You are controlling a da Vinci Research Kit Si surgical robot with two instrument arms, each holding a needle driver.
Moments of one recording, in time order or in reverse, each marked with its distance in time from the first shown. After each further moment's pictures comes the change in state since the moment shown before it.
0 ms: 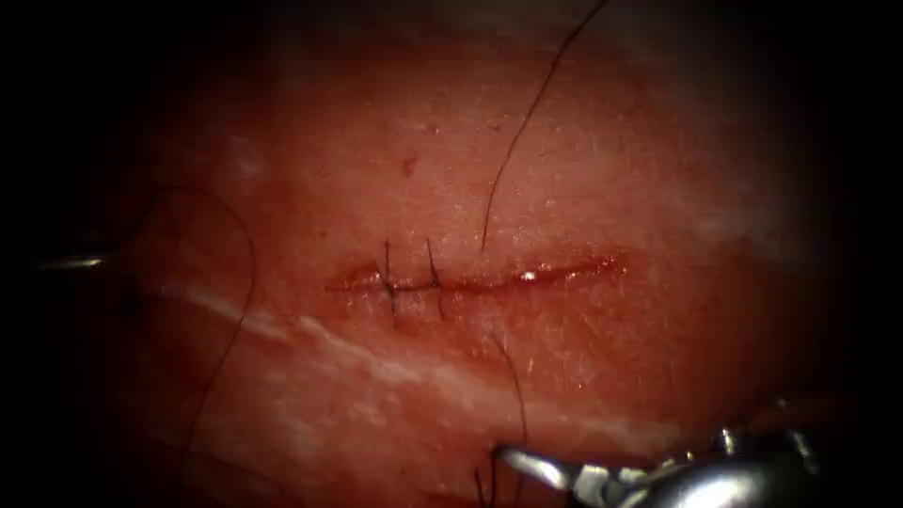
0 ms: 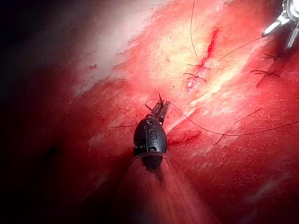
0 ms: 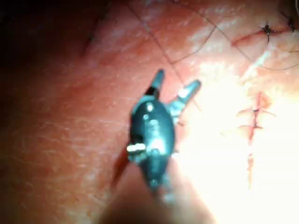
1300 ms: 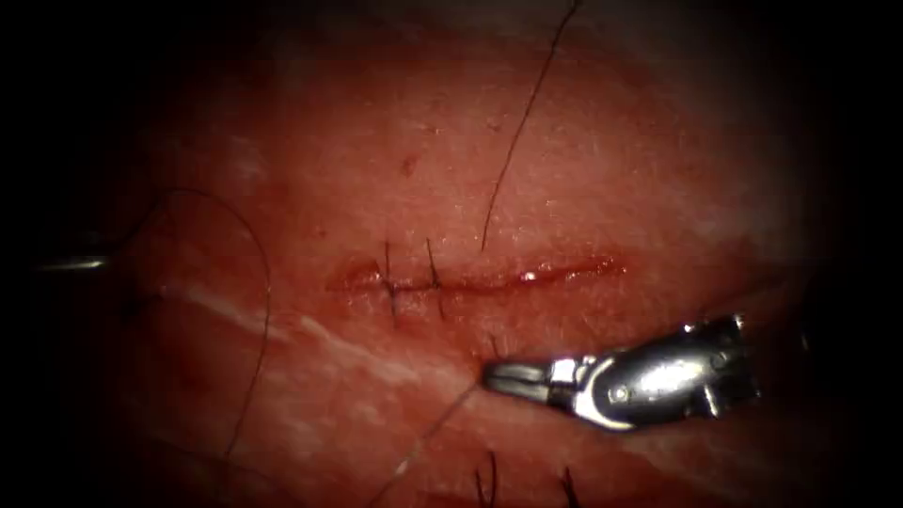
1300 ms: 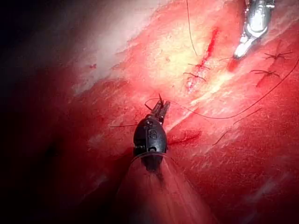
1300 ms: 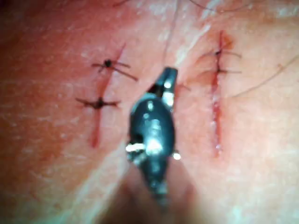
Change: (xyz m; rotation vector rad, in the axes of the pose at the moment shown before) right arm -0.007 0.004 0.003 0.011 -0.059 0.071; left arm 0.000 0.000 0.000 0.001 -0.001 -0.004
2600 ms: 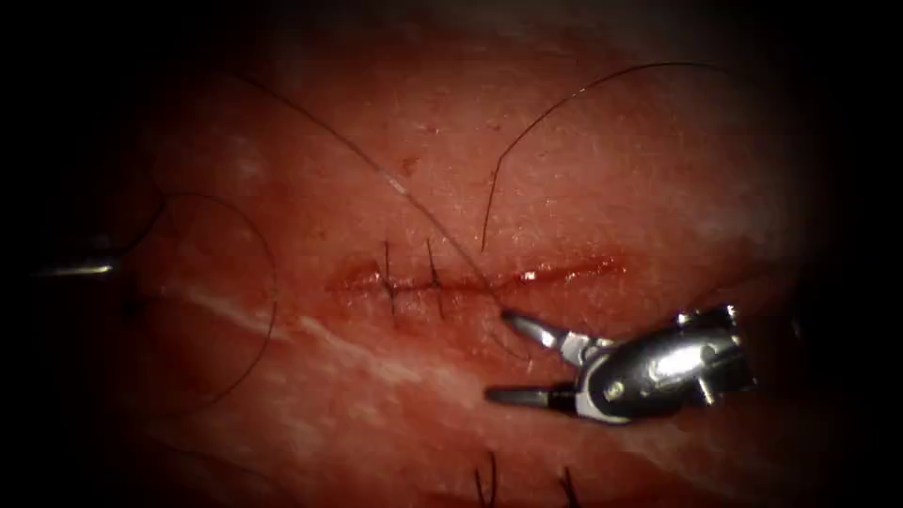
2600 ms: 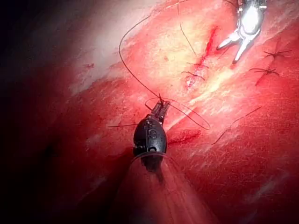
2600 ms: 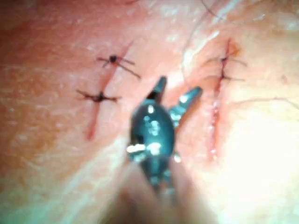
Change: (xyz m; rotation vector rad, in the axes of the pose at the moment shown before) right arm -0.004 0.002 0.001 -0.084 -0.032 -0.130; left arm -0.001 0.000 0.000 -0.007 -0.002 0.006
